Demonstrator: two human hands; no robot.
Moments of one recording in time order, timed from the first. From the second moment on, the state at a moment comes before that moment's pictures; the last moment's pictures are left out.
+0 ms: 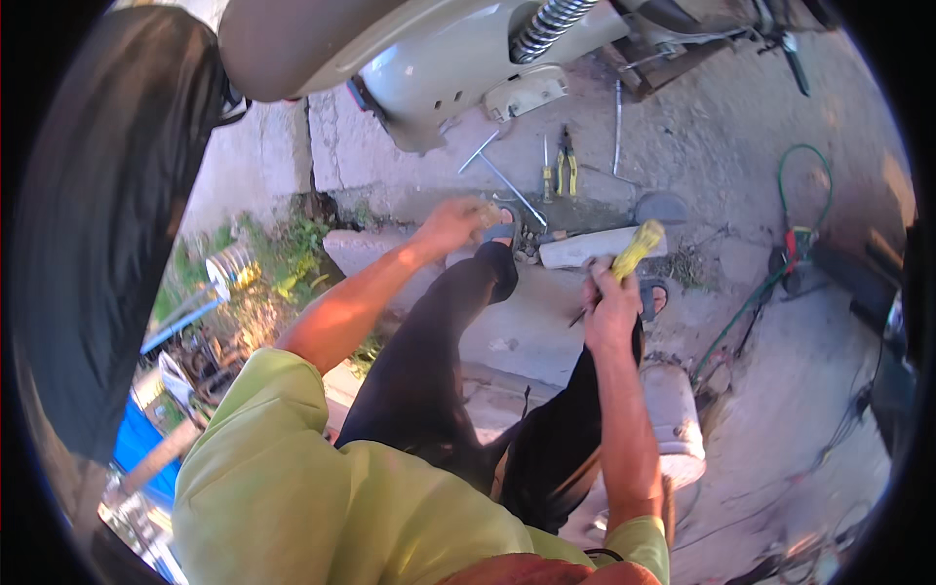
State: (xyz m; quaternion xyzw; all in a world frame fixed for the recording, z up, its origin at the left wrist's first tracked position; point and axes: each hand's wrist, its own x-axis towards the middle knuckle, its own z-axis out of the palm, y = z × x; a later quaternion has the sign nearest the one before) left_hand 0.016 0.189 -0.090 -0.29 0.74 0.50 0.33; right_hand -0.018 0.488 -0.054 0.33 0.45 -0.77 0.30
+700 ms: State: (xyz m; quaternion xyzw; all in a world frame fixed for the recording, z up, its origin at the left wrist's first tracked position) left_hand -0.076 0.218 -0.295 0.18 0.84 0.50 0.14; right_hand -0.219 0.453 -0.373 -0.03 0.62 -0.68 0.40
